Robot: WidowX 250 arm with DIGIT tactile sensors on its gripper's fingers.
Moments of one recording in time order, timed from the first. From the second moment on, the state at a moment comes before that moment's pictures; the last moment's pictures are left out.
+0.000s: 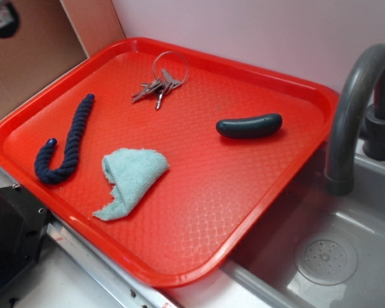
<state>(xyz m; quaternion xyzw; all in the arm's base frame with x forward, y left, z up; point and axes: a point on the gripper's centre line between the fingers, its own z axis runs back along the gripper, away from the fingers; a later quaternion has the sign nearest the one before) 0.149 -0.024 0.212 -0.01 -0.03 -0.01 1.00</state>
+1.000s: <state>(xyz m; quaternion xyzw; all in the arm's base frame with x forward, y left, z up) 0.229 -0.084 0.128 0.03 -0.04 -0.29 0.95</state>
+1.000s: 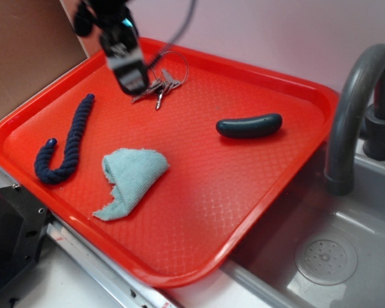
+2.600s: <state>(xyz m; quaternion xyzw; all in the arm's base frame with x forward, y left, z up) 0.305 -0.133 0.017 0.03 0.04 -0.35 0.94</state>
